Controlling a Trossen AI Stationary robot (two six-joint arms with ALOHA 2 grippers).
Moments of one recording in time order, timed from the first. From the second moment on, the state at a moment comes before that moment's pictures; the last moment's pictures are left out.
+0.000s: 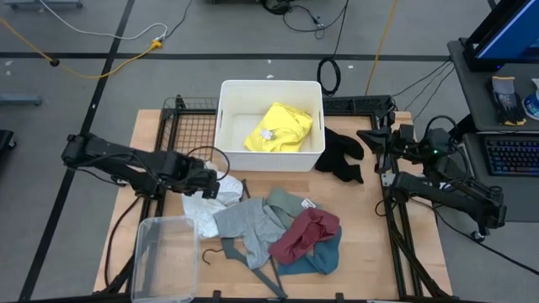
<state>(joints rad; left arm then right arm) -0.13 1.21 0.91 -1.18 0.00 -1.51 -0.51 0.33 0.53 0.08 -0.28 0.09</state>
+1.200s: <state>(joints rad) -0.13 1.20 0.49 -0.68 -0.03 -1.50 -0.51 0.33 0.53 0.08 -0.23 0.09</state>
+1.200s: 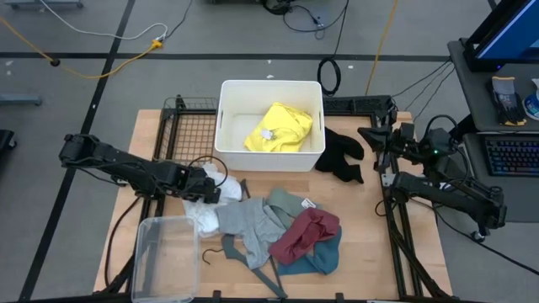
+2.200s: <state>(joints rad) -0.16 1.06 0.65 -0.66 -0.04 -1.31 -0.51 0.33 0.53 0.08 -0.23 0.09</state>
